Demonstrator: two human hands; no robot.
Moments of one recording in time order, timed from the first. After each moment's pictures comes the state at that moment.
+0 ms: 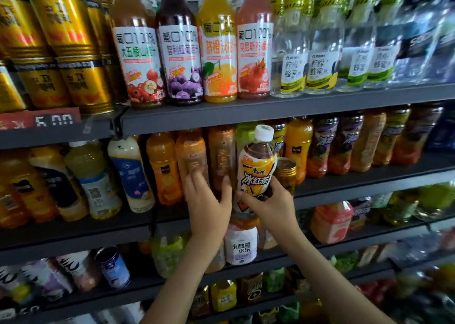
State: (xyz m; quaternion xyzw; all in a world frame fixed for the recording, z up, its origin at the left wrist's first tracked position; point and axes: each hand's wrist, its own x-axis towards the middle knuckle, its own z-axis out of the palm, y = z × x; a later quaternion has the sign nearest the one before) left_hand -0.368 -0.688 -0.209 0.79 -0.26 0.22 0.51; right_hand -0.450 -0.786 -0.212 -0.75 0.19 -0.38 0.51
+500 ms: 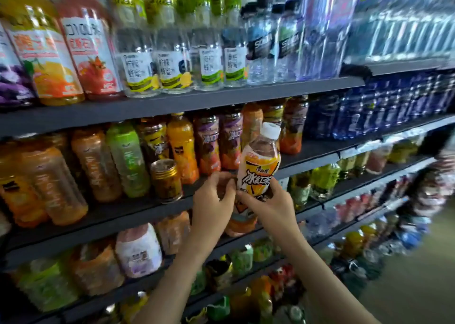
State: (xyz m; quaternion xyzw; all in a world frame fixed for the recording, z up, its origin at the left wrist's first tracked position) left_hand -0.534 -0.848 -0.206 0.71 -0.44 0.01 0.56; right_hand -0.639 -0.921 -0.217 -0.69 0.29 -0.42 0.51
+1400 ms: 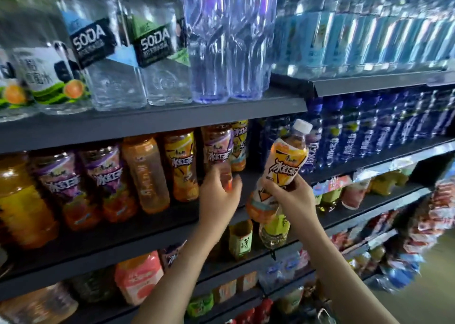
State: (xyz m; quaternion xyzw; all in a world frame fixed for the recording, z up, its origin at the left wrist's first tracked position) left_hand -0.631 -1.198 -0.208 0.71 -0.40 0.02 0.58; right_hand -0.757 -1.289 -0.214 -0.65 0.35 -0.45 0.50
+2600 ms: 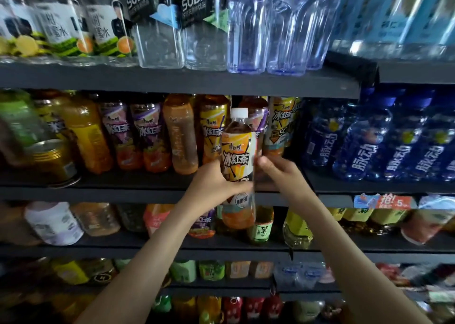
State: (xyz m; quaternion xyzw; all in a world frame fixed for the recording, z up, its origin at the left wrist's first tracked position) left_hand -0.644 -1.157 -0.196 0.79 -0.33 -0.11 0.49; right_hand -0.718 -1.318 -0.210 -0.75 0.12 -0.20 0.62
